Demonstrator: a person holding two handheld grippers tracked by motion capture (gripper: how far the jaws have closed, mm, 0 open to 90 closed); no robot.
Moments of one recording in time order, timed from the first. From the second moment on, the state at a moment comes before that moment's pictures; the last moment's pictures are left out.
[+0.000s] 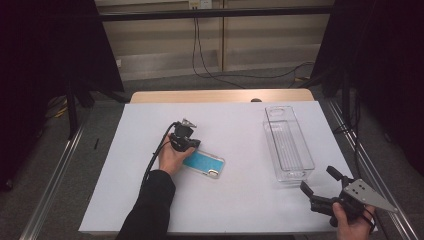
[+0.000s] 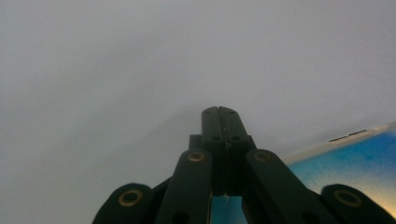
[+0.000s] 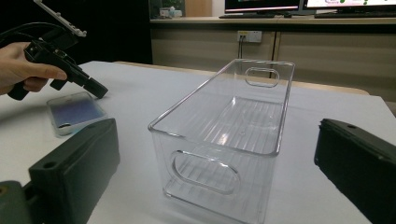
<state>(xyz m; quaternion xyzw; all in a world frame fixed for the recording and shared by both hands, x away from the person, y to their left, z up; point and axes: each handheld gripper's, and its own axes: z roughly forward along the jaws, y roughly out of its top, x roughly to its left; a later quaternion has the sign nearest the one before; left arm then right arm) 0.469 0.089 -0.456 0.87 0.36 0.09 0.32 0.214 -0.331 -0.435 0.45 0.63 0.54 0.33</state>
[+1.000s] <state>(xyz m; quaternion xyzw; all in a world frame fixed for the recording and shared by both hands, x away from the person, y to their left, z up) 0.456 0.097 -0.456 0.88 0.34 0.09 0.33 0.212 -0.332 -0.435 0.46 0.63 0.53 0.34</state>
